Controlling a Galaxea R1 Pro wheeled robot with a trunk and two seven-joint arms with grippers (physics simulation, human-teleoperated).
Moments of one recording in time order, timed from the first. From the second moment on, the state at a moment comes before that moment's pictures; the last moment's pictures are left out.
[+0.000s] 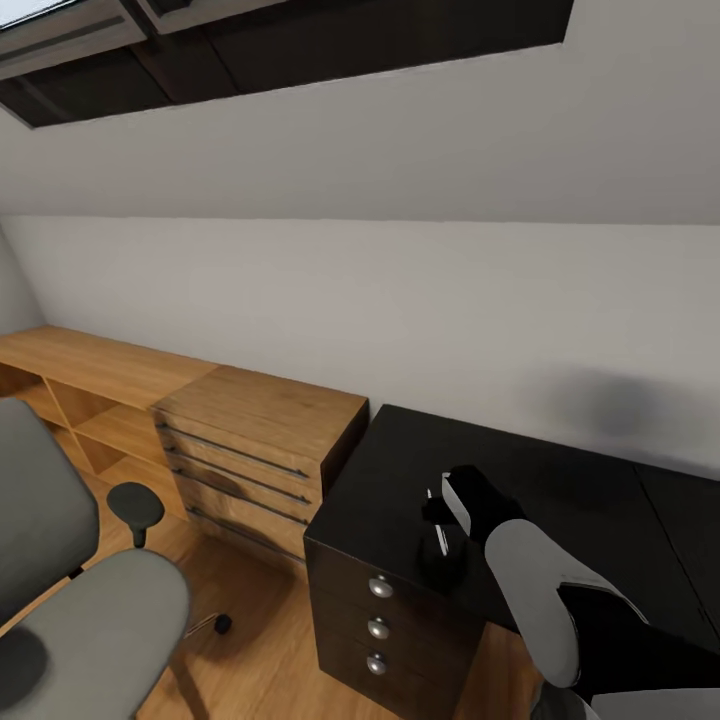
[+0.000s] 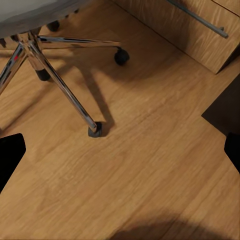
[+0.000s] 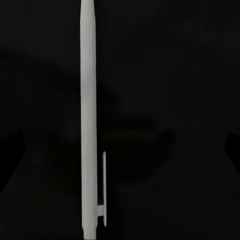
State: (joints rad) left arm 0.07 -0.01 0.03 -0.33 0.36 -0.75 0.02; right arm -0.98 0.14 -0.17 -0.34 0.19 0.76 -0.14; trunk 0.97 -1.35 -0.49
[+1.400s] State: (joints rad) left arm 0.07 0.00 0.06 -0.33 0.36 -0.76 0.02; right arm -1.00 0.14 -0.13 -0.34 0.17 0.77 -0.13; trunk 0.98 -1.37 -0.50
